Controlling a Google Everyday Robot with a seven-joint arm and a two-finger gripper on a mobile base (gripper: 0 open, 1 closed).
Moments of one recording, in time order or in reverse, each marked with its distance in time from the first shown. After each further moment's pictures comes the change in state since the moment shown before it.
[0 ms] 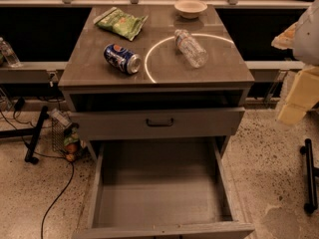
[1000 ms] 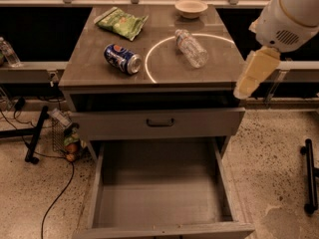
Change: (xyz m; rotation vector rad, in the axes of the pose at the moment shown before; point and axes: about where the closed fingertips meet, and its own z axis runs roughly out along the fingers) arm -0.035 -0.078 0.047 0.087 -0.081 0.071
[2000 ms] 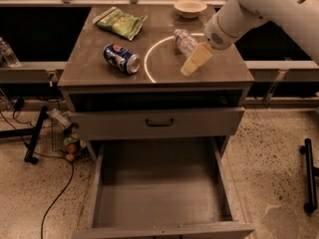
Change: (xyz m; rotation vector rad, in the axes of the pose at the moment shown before) arm -0.081 -0.098 0.141 0.058 -0.190 0.250
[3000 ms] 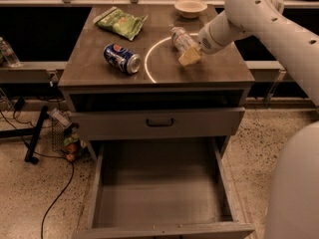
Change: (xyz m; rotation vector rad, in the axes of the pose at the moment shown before) arm -0.007 -0.039 0.078 -0.016 -0.098 0.172
